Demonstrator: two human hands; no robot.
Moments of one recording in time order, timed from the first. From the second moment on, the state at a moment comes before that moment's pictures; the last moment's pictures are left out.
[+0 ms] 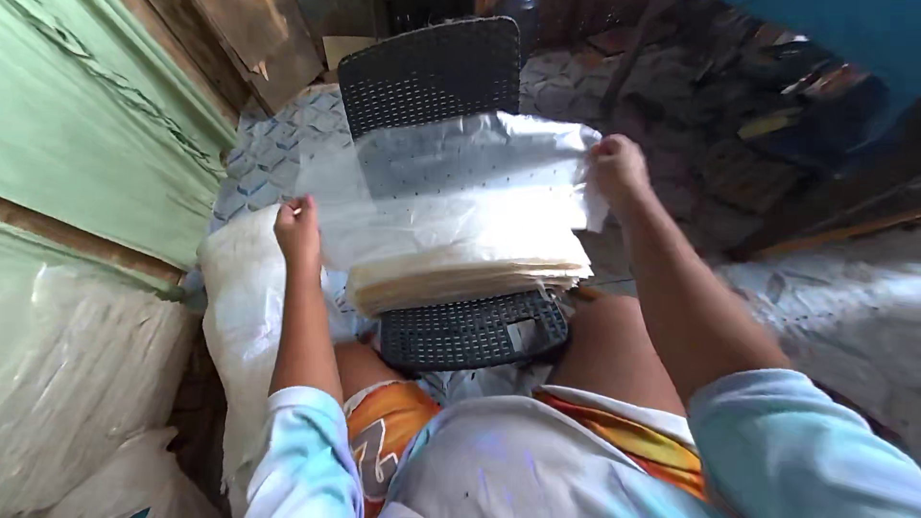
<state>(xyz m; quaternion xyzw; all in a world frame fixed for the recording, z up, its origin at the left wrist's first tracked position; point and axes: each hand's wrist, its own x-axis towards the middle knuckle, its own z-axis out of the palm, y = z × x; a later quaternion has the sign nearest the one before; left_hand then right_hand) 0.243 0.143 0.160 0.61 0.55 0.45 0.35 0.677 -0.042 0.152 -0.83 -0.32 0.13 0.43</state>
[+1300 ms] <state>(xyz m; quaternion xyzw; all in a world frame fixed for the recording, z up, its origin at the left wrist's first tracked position) 0.233 0.079 -0.023 0.06 0.63 0.51 0.58 0.623 -0.083 -0.003 -0.71 0.13 0.18 0.67</state>
